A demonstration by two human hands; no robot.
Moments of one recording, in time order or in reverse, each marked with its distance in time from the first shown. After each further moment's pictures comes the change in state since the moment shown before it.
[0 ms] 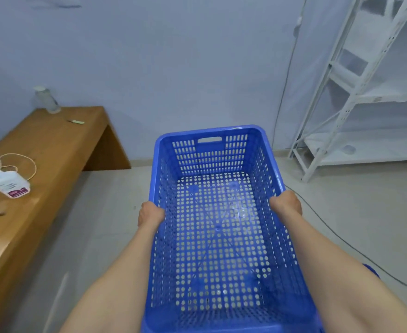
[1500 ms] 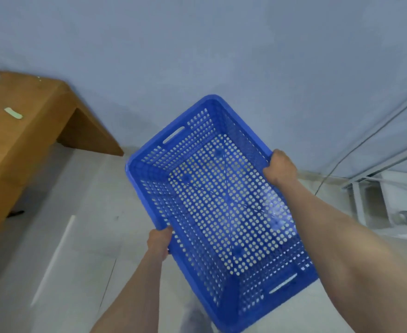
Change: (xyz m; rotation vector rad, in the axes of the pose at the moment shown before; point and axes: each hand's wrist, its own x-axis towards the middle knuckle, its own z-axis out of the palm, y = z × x) left_hand 0.476 0.280 0.227 -0.644 -0.194 -0.700; right_hand 0.628 -0.456 0.199 -0.379 -0.165 -0.527
